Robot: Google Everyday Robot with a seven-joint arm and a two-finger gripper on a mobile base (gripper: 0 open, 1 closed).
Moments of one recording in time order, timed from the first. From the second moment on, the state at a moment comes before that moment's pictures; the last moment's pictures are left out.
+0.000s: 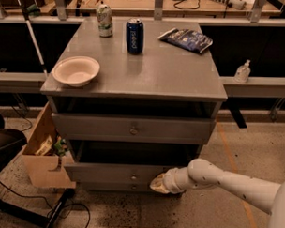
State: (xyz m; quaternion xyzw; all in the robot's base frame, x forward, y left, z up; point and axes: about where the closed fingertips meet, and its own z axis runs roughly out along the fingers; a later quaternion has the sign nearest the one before) arm 0.543 -0.069 0.373 -0.57 0.73 0.22 0.29
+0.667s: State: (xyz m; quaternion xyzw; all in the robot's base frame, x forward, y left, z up) arm 0.579 -0.090 0.372 -0.54 0.74 0.20 0.34
